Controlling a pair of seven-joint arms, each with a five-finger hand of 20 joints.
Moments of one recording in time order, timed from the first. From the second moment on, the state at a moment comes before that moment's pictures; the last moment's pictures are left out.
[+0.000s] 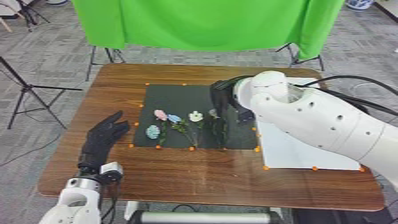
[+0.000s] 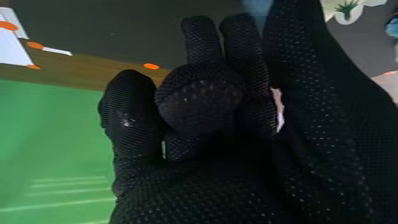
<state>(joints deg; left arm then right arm) 118.7 -63.4 -90.5 -108.7 54.5 6.8 14.2 -29.8 -54.0 15.2 -88.0 -100.0 -27.5 25.2</state>
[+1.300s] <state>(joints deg) 118.7 -63.6 -90.4 -108.7 54.6 6.7 14.2 -33.8 -43.8 27.9 -78.6 -109.3 -28.3 36.4</state>
